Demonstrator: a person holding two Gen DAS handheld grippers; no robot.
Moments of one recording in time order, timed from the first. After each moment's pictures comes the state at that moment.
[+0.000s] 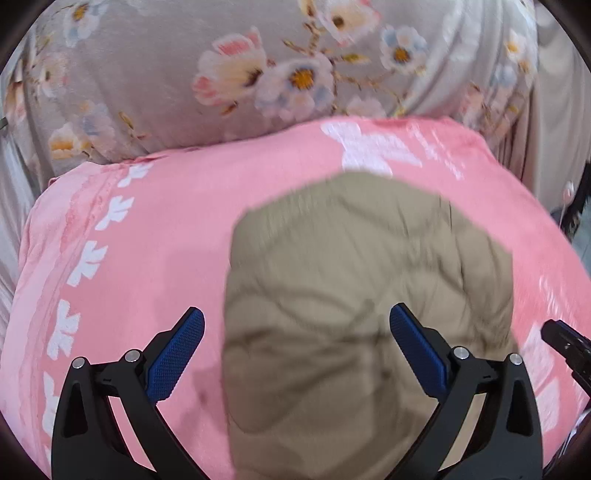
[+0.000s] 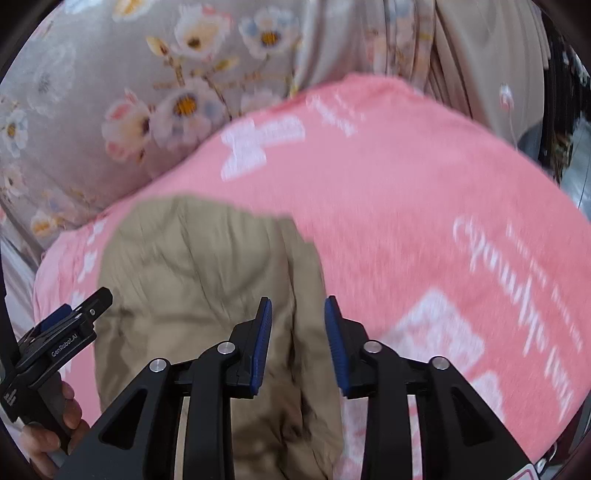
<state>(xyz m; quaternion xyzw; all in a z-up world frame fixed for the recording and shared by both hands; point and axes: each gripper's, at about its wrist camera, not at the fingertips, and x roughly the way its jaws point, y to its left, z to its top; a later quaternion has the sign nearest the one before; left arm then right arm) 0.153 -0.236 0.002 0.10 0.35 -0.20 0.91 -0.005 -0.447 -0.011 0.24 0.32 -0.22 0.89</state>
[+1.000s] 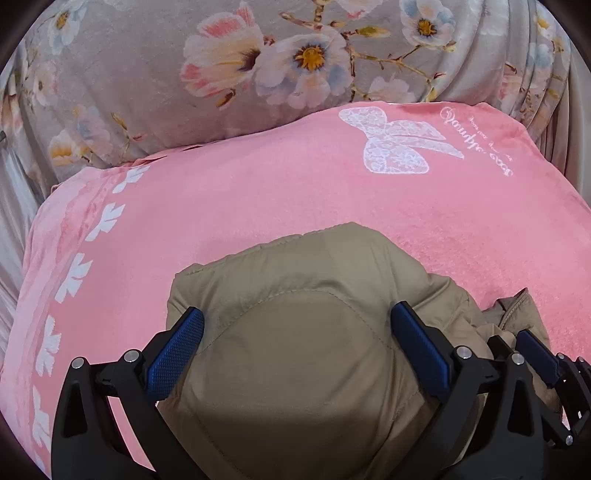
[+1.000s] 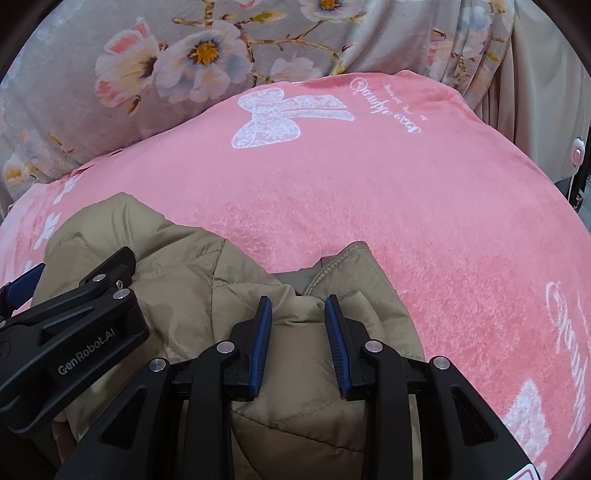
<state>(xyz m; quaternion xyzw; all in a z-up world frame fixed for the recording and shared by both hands) 0.214 -0.310 -0.060 0.14 0.35 -0.14 0.92 0.136 -0.417 -0.101 0.18 0.35 -0.23 0.89</state>
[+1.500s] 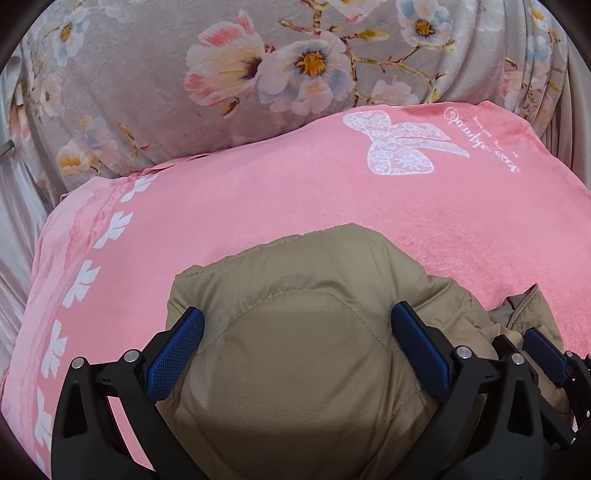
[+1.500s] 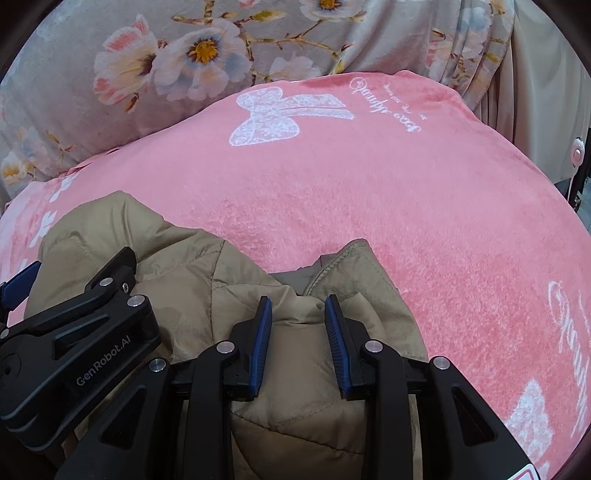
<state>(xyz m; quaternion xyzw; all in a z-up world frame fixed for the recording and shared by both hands) 0.210 -0.316 -0.067 0.15 0.32 -0.13 0.93 0.139 -0.416 -0.111 0.17 0.34 -0.23 0.89</state>
